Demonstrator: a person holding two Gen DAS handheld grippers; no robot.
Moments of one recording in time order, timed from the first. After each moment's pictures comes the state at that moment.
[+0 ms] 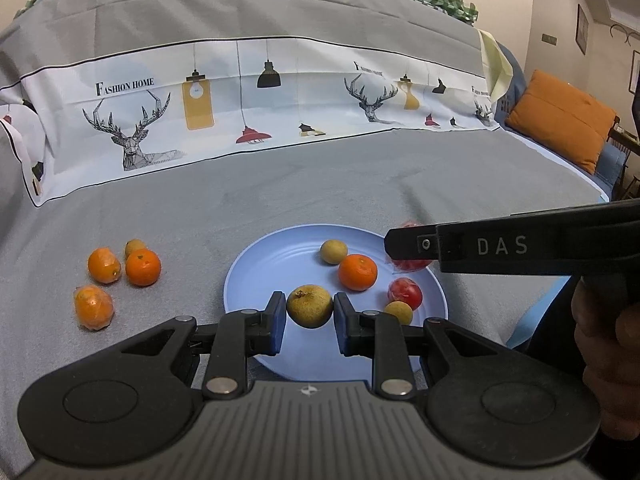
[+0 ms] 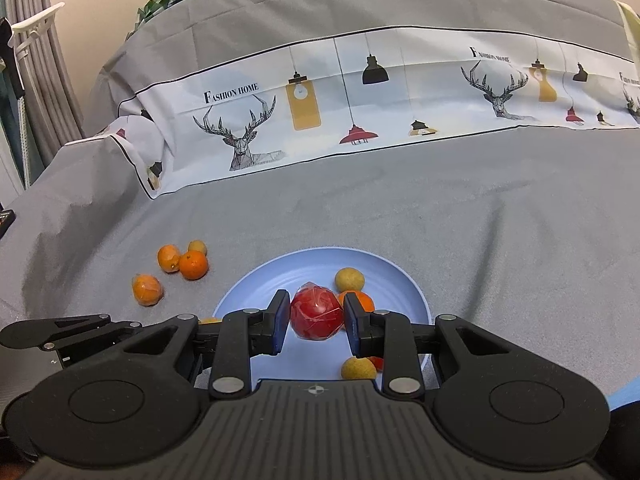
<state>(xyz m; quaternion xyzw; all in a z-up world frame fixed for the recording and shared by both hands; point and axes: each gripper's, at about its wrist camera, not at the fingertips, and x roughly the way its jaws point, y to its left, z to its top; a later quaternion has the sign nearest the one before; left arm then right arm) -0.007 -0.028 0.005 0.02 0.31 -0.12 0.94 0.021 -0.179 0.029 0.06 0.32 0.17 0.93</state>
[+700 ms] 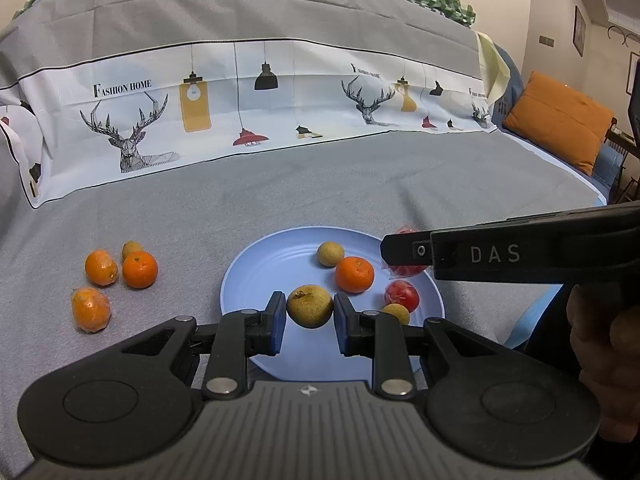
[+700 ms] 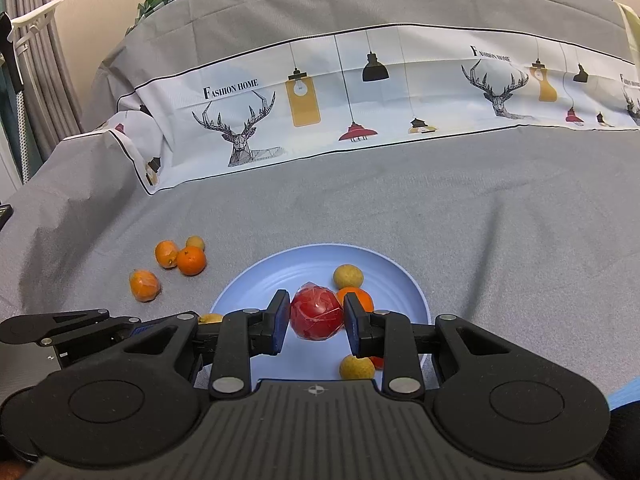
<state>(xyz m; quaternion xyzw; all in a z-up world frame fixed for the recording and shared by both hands) -0.008 -0.029 0.005 0.02 0.30 -0.12 0.95 0.022 -0.178 0.028 0.06 0.32 0.16 0.93</state>
